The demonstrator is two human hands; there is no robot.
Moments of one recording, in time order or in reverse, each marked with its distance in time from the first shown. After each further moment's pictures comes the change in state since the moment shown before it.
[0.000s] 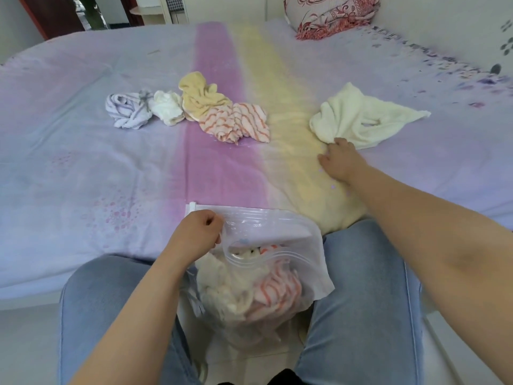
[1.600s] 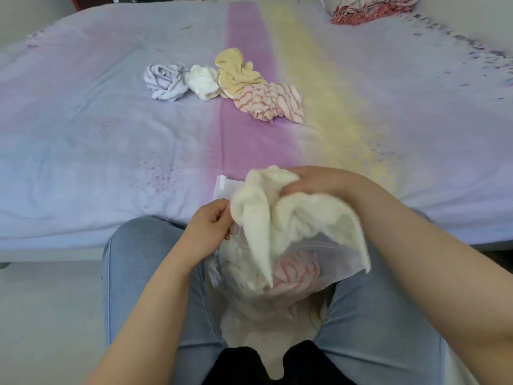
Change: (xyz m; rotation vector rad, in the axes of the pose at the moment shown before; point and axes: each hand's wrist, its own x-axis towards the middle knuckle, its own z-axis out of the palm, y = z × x) left_hand -0.051 -0.048 -0.020 -0.344 -0.012 0.128; right_hand -0.122 -0.130 0.001 0.438 -0.724 -0.319
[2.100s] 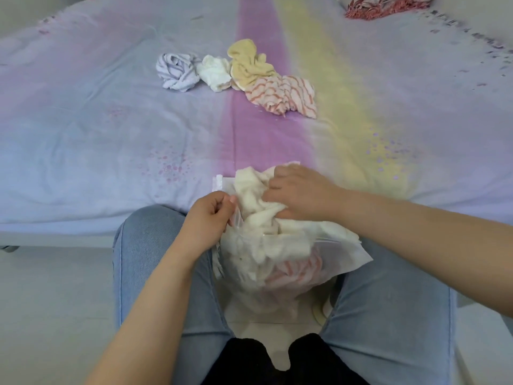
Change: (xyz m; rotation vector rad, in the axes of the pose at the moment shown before) left_hand -0.007 -0.010 -0.013 0.005 0.112 0.016; right_hand 0.015 -0.006 0.049 -1.159 0.253 -0.695
